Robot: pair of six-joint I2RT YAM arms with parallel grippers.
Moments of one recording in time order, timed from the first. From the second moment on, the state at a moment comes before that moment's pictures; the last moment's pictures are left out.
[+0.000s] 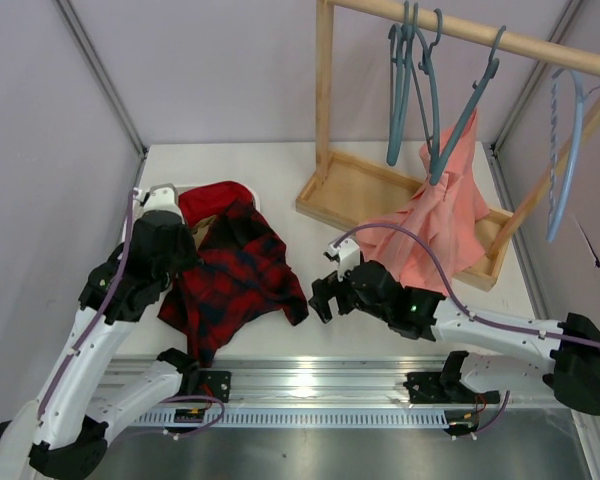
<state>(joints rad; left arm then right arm) -0.45 0.83 1.17 -0.99 -0.41 -0.43 1.07 1.13 0.69 -0.06 0.19 0.32</state>
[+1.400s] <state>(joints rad) -0.44 0.93 1.63 -1.12 -0.28 -0.32 0.86 1.15 1.25 -0.46 0.12 0.41</state>
